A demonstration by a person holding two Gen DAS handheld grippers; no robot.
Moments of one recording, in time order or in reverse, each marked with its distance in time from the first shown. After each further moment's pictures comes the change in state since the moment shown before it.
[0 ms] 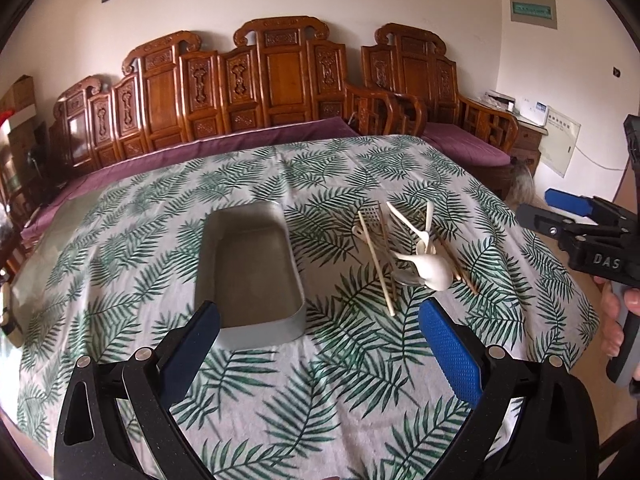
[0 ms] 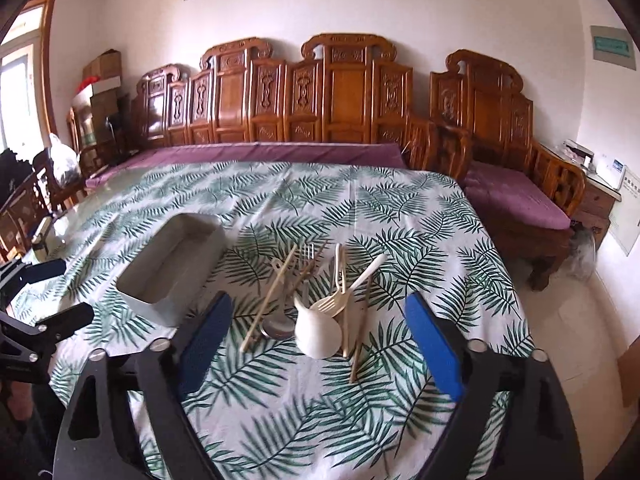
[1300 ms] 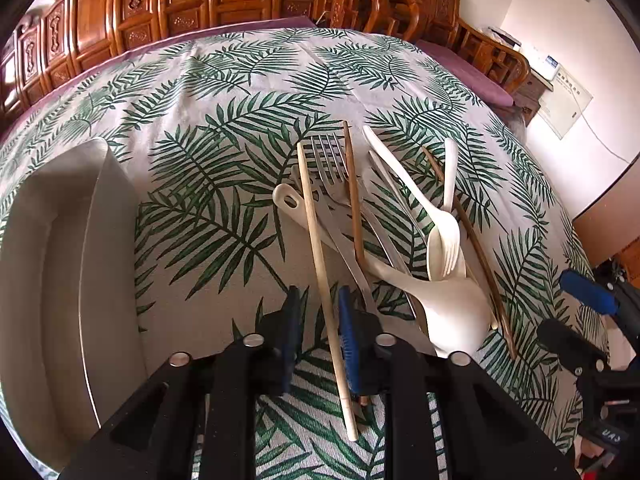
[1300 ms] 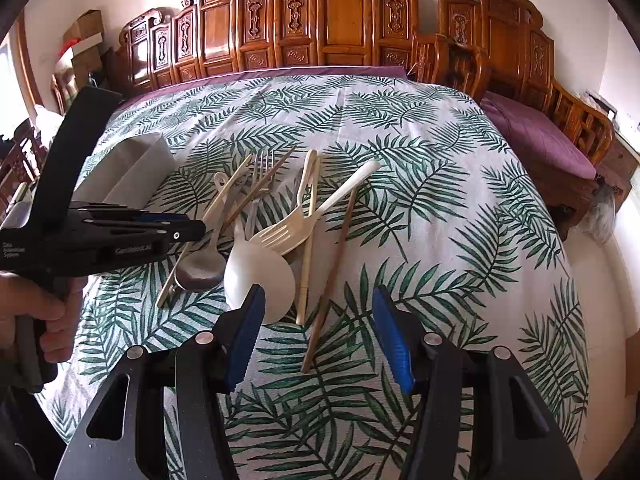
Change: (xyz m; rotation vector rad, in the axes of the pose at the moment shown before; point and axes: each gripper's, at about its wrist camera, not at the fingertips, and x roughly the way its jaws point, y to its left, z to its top) left arm 0.225 -0.047 0.033 -0.041 0.356 -0.155; right arm 0.111 -0.045 -0.043 0.031 0.235 0.044
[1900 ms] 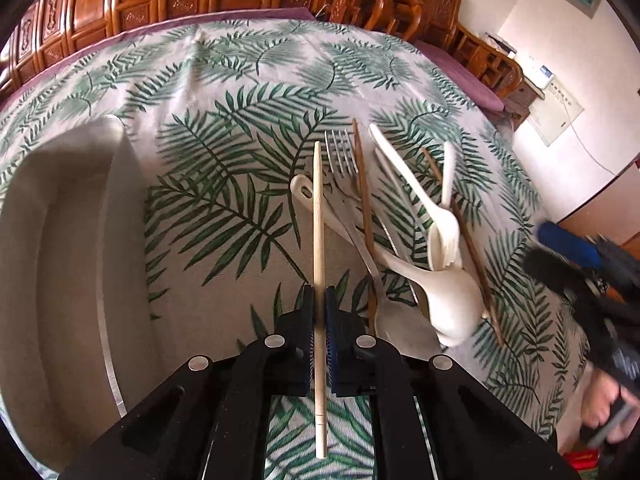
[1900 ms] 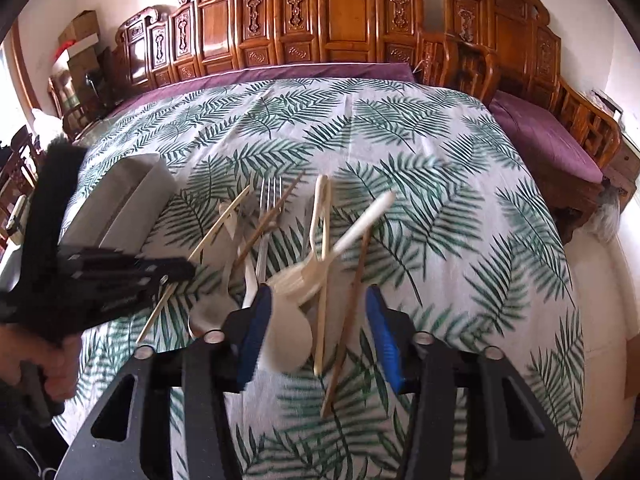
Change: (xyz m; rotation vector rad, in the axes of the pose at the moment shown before) left arm -0.016 0.021 -0.001 -0.033 0.022 -0.083; right arm 0.017 0.013 0.057 -0.011 0.044 0.010
